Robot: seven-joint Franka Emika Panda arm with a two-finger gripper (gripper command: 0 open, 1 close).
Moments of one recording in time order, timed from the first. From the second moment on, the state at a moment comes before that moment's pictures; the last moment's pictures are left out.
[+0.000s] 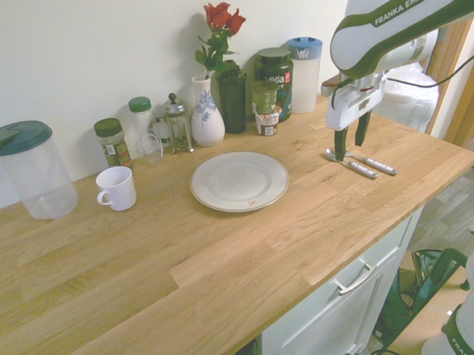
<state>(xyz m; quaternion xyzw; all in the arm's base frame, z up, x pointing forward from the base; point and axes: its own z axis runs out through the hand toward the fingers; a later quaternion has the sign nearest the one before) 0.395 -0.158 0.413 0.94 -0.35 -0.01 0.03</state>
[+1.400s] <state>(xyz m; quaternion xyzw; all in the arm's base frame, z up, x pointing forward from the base) 0.417 -0.189 0.331 0.92 -0.38 -0.01 0.02</state>
